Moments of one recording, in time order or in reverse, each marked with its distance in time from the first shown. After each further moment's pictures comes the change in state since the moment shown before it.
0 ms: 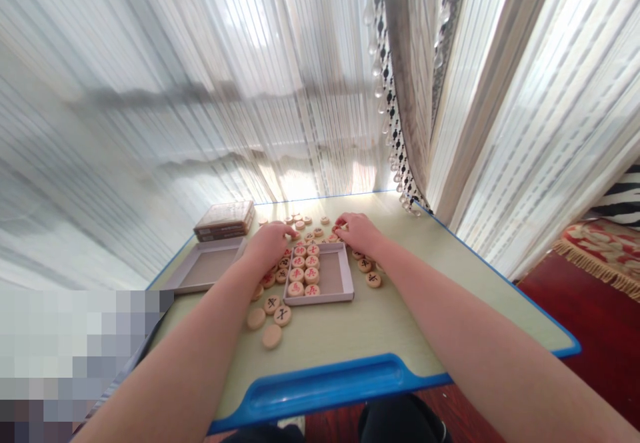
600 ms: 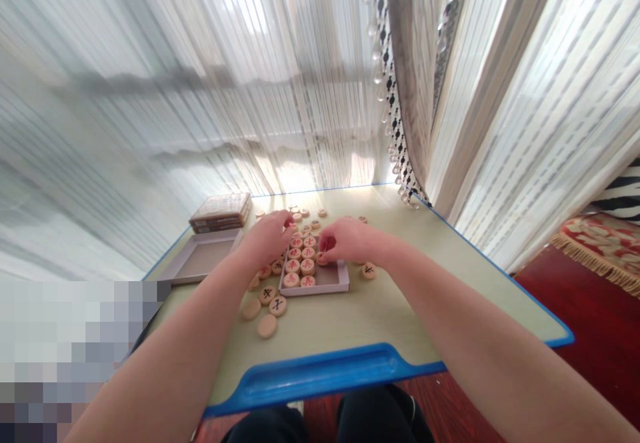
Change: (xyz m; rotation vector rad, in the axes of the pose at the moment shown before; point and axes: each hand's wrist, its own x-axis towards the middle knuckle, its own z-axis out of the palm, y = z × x) left_hand -0.013 0.020 -0.014 0.024 0.057 0.104; right_hand -0.038 -0.059 -0.046 0.009 -0.453 -0.097
